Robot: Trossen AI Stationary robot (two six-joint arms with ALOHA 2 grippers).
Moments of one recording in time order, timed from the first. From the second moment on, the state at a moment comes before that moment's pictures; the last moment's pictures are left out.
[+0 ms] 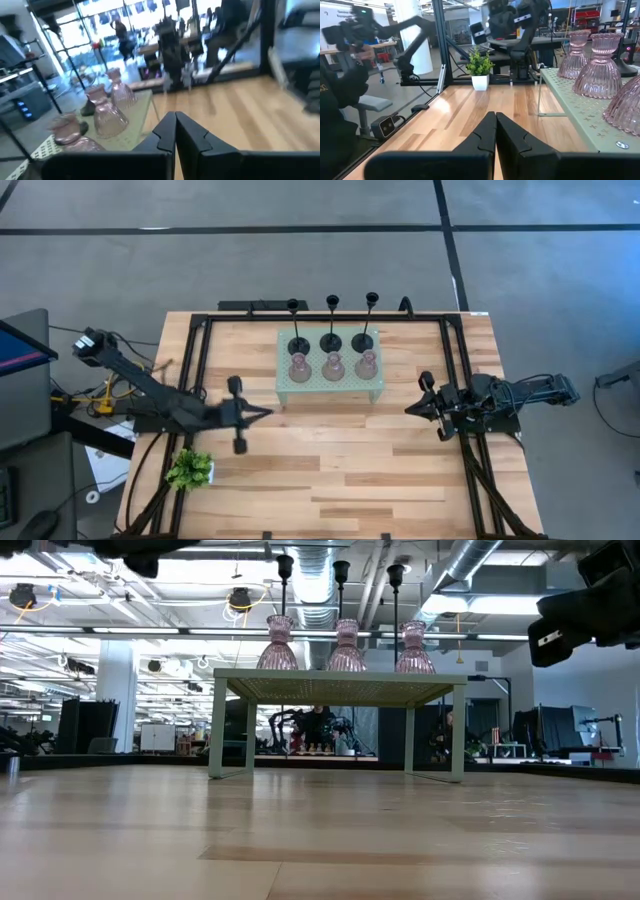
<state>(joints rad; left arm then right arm) -0.59 0.69 0.39 0.42 -0.71 0.25 0.16 0.00 0.02 -0.01 -0.05 0.08</state>
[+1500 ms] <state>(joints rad) -0.16 0.08 0.21 0.19 -0.22 0.08 0.16 0.00 0.02 -0.01 -0.04 0.10</state>
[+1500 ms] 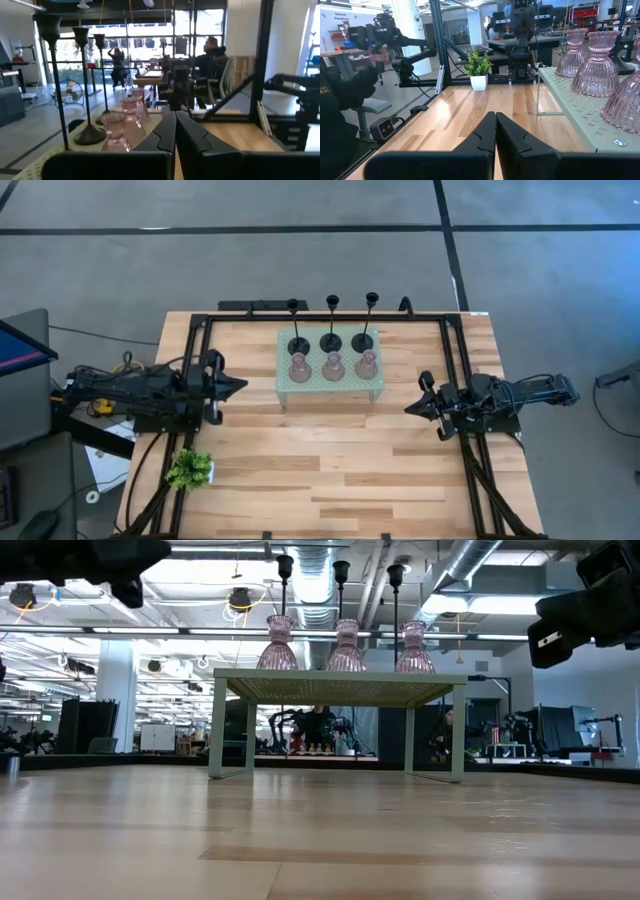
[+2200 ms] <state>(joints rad) -0.16 0.01 0.13 -0.05 -0.08 0.12 0.16 0.00 0.02 -0.01 -0.04 0.07</state>
